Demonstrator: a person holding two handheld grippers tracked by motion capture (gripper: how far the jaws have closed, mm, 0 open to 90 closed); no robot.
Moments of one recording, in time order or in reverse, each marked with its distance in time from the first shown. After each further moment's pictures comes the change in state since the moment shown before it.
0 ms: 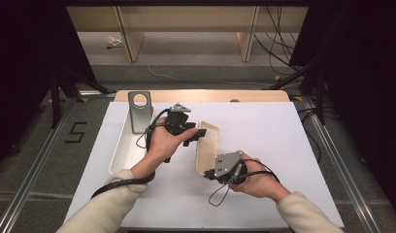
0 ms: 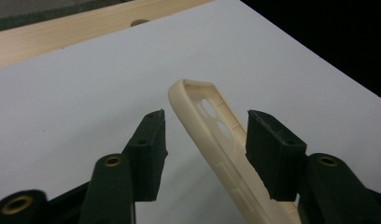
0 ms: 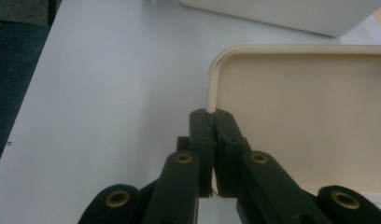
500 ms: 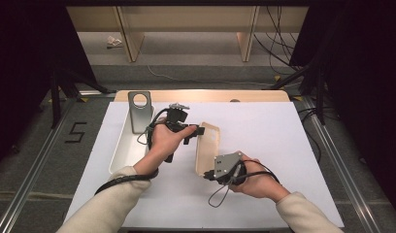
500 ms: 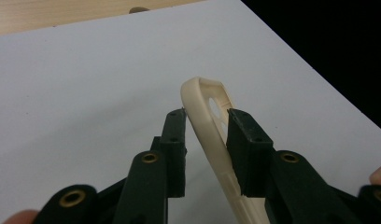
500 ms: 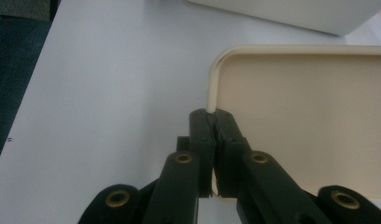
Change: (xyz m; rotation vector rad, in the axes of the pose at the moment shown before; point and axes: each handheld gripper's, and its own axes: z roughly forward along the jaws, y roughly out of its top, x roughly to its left) left arm 0.005 0.002 0.002 0.005 -0.026 -0.102; right arm 0.001 0.000 0.002 0.012 0.004 -0.011
